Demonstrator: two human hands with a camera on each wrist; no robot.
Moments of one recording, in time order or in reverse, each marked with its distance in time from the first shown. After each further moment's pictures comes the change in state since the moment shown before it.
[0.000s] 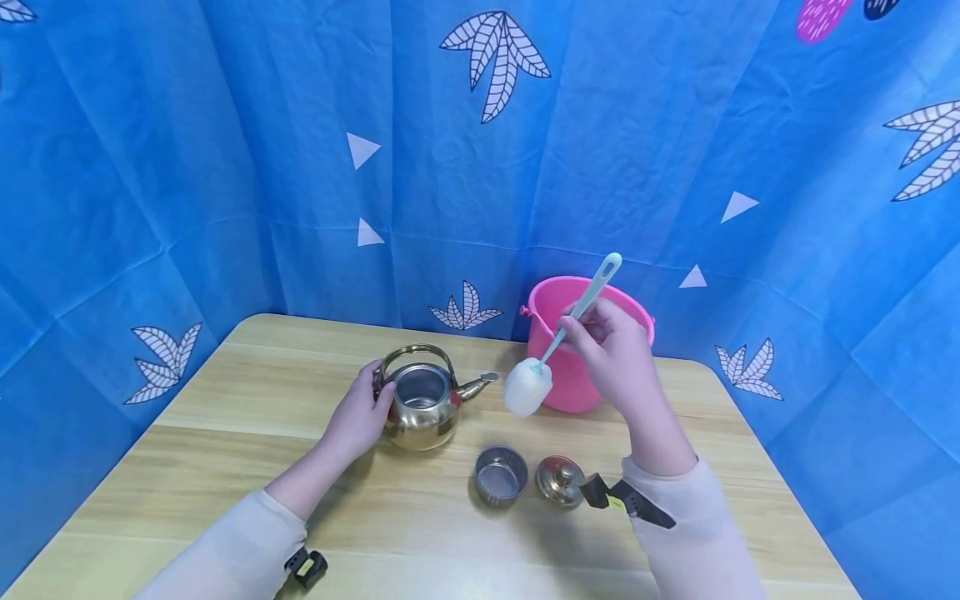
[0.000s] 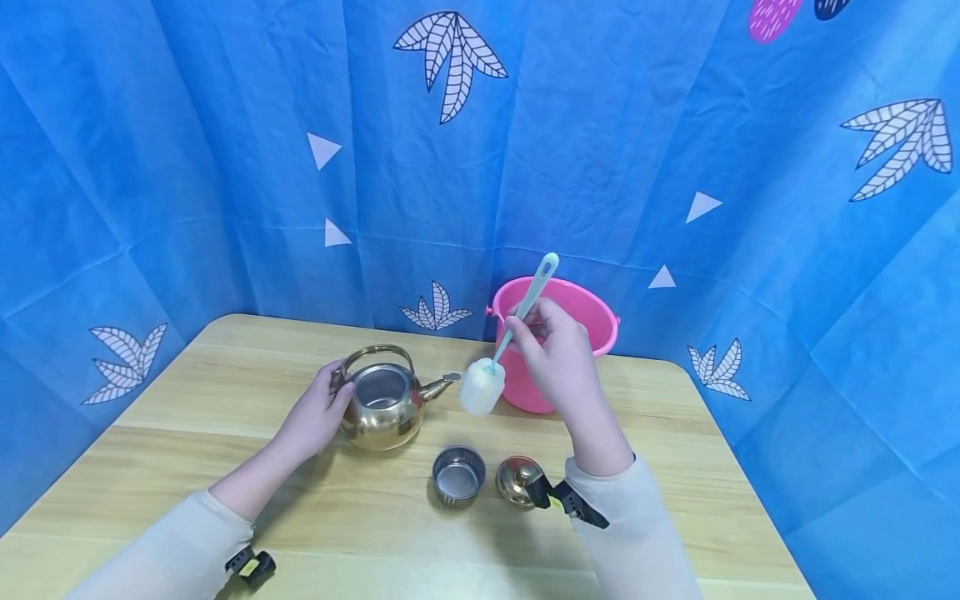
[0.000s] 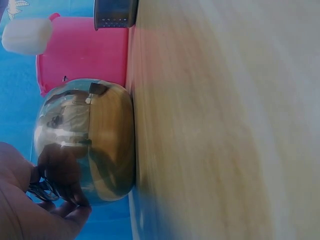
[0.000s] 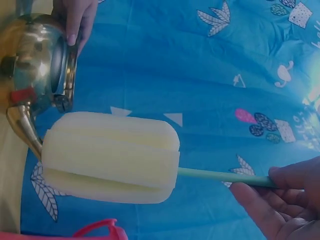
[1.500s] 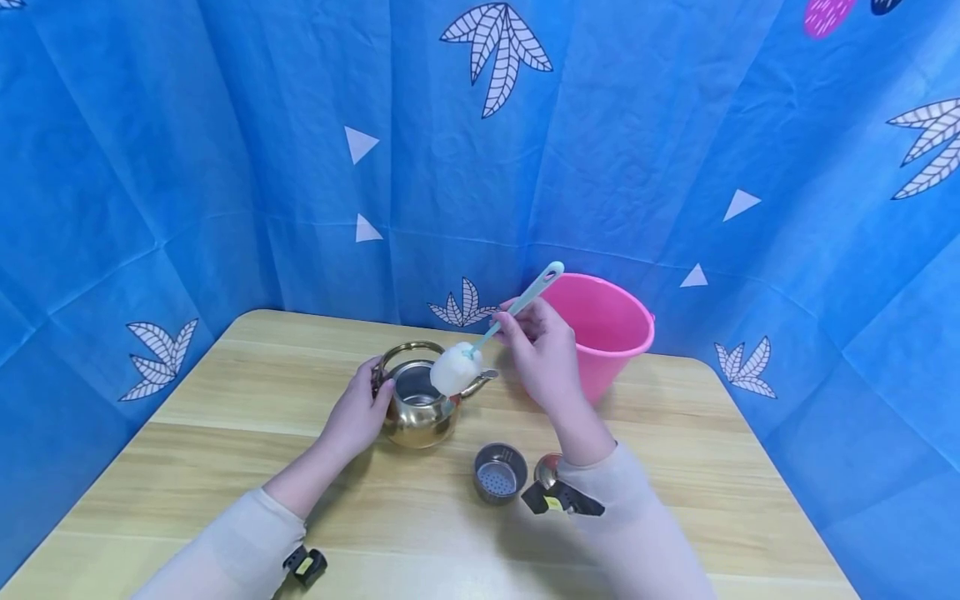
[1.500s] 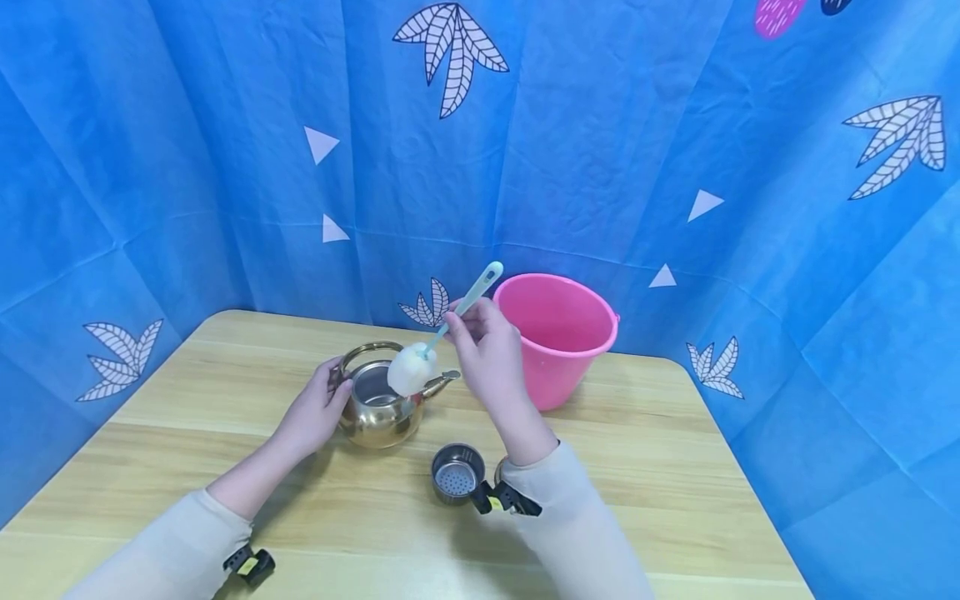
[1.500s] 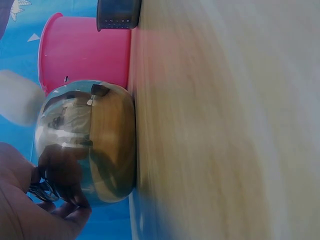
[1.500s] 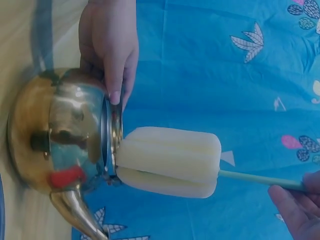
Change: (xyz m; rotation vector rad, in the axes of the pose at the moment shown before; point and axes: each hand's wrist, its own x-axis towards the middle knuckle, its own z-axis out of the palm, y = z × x) left_hand 0.001 -0.001 -0.001 -0.004 0.000 -0.001; right_hand 0.012 -0.003 0.082 0.286 0.100 -0.133
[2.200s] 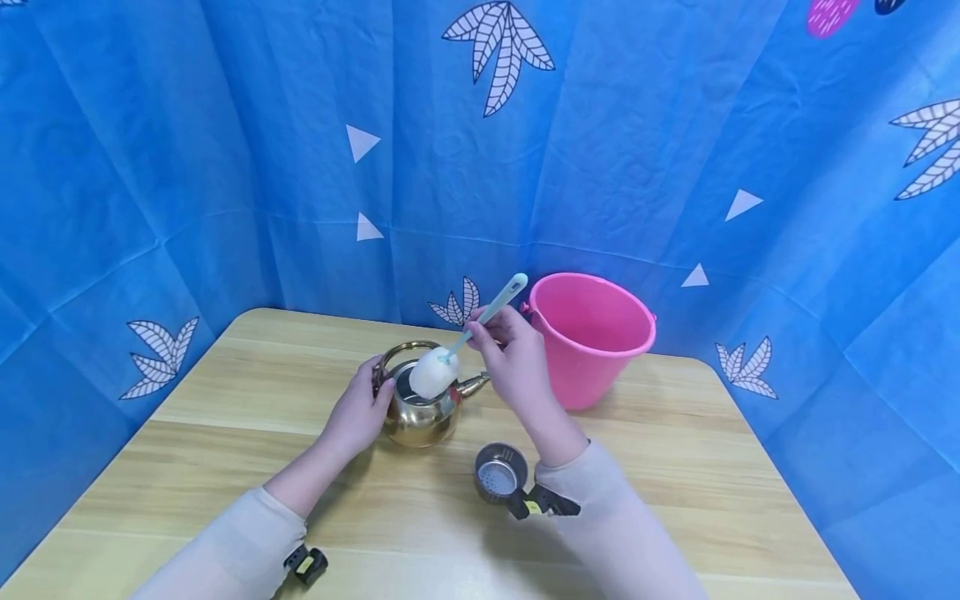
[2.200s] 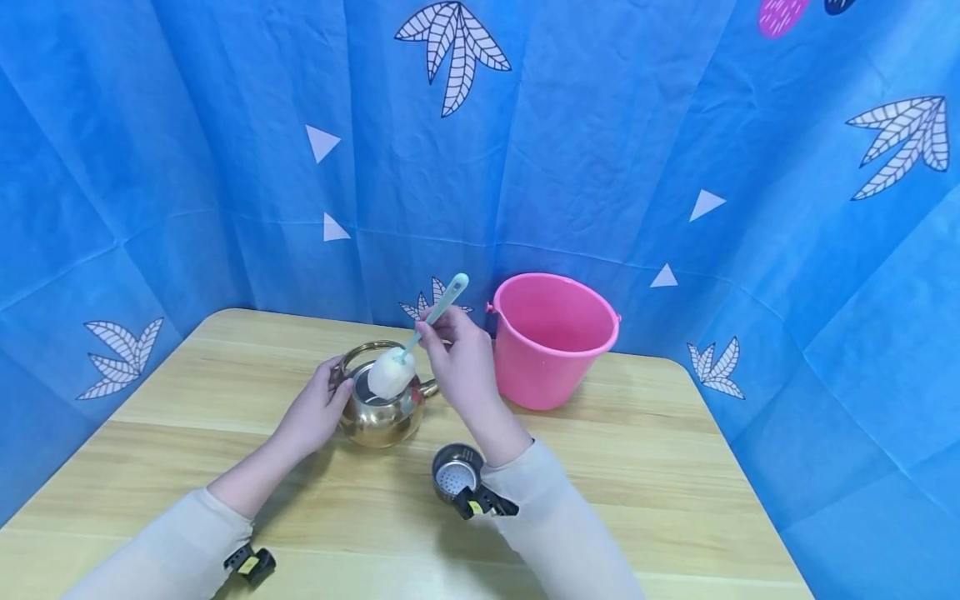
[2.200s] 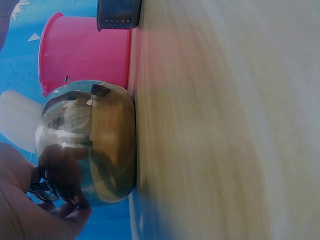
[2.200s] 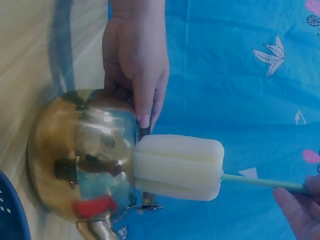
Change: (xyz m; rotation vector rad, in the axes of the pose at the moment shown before) left_hand 0.000 0.002 -0.001 -0.008 -0.013 -0.010; right_hand -0.004 0.004 0.031 -0.018 -0.062 -0.001
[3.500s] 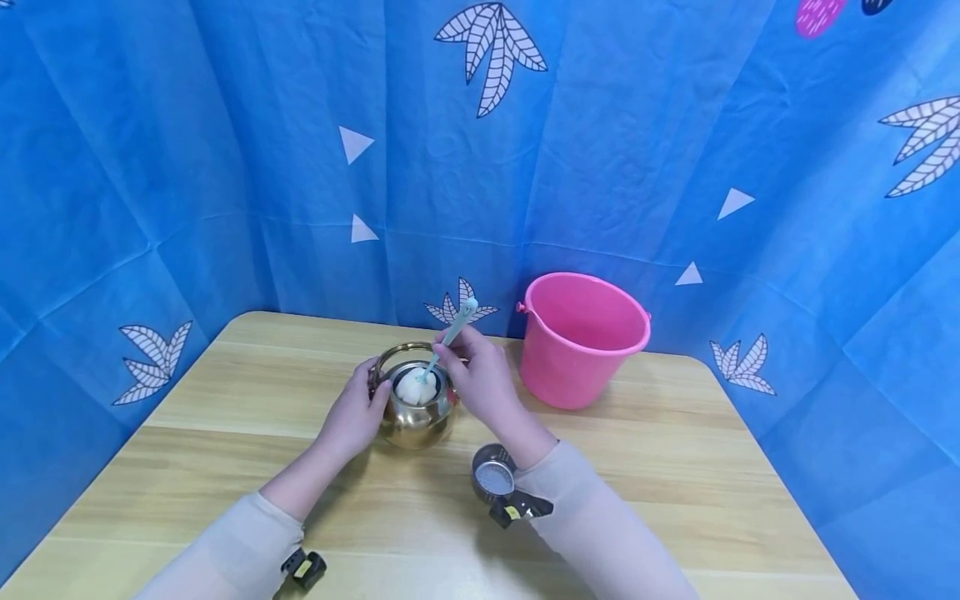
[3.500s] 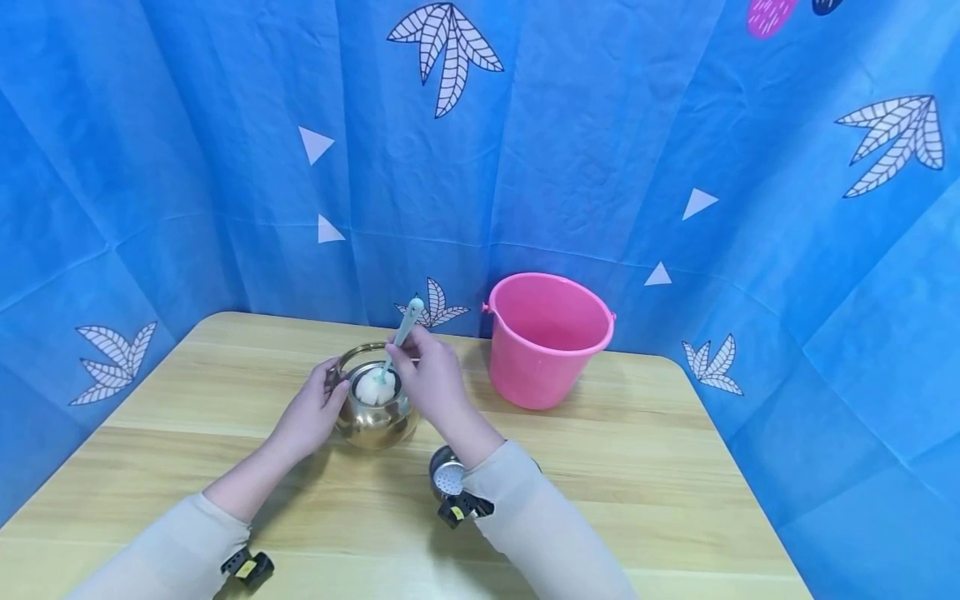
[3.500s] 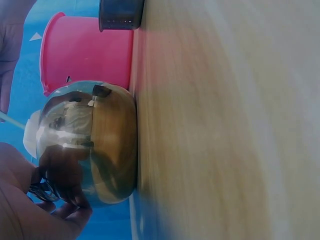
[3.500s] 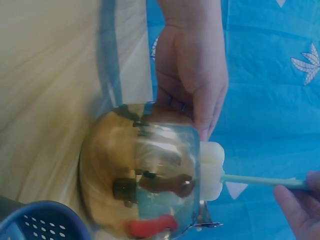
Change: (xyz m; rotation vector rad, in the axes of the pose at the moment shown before) left_hand 0.001 -0.002 0.001 -0.002 -0.001 0.004; right_hand -0.008 0.025 0.032 -0.137 -0.127 -0.003
